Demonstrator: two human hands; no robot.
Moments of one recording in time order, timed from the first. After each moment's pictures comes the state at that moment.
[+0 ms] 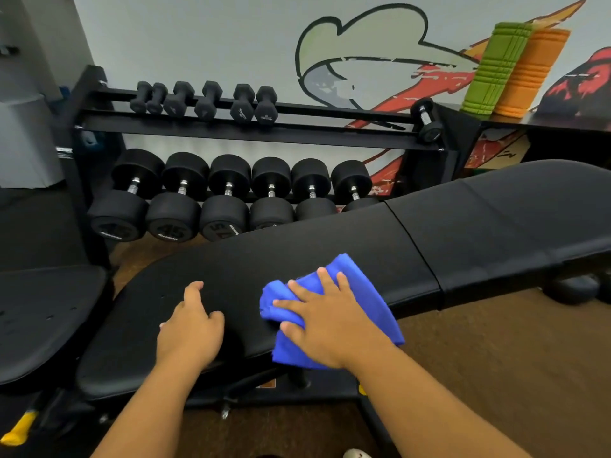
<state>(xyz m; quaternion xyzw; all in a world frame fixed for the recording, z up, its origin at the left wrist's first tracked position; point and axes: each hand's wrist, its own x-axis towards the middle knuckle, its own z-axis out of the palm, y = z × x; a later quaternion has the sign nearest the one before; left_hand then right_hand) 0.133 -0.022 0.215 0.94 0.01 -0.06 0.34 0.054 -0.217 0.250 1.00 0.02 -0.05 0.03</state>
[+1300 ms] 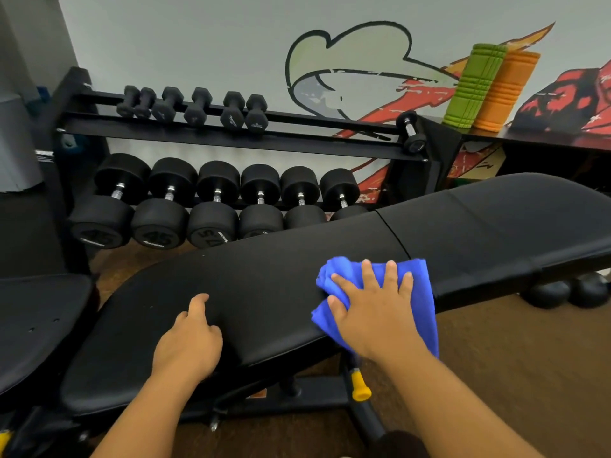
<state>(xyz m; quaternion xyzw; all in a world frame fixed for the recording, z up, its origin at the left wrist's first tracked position) 0.135 -0.023 0.211 0.95 -0.02 -0.10 0.28 0.035 -0.256 0.260 0.97 -0.20 0.03 0.10</state>
